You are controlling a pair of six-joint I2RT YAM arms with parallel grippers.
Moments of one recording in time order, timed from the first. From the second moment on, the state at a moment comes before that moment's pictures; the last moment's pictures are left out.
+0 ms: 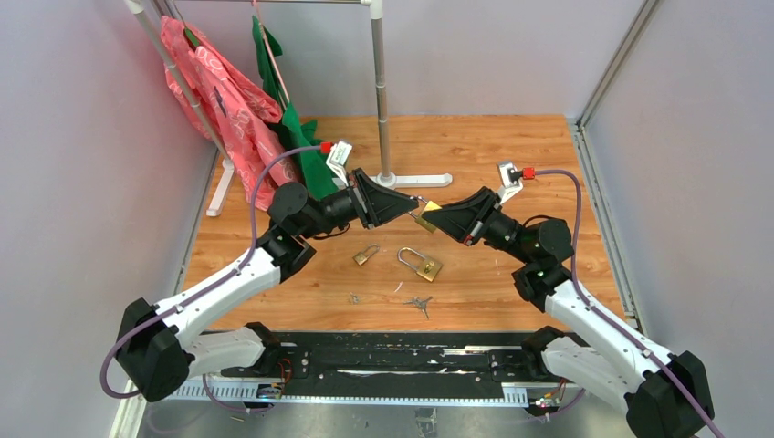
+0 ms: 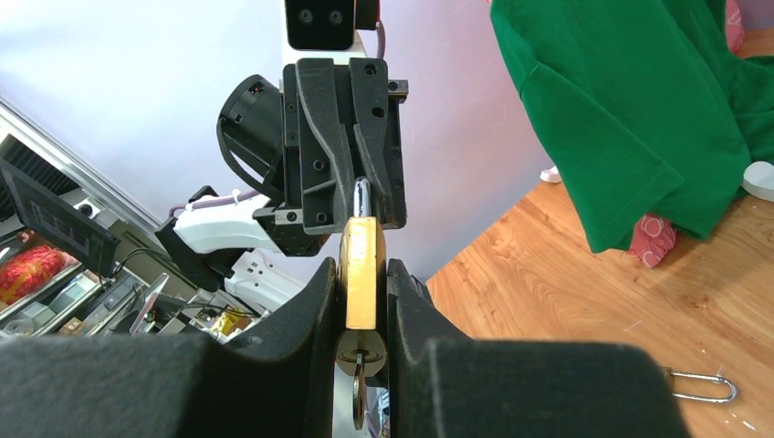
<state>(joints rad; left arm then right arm) -0.70 1.12 0.81 0.58 0.52 -0.89 0.54 0.87 0.53 0.78 -0.57 1.01</state>
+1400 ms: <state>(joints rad) -0.62 1.08 0.99 0.21 0.58 -0.78 0.54 0.78 0.54 0.58 -0.55 0.92</state>
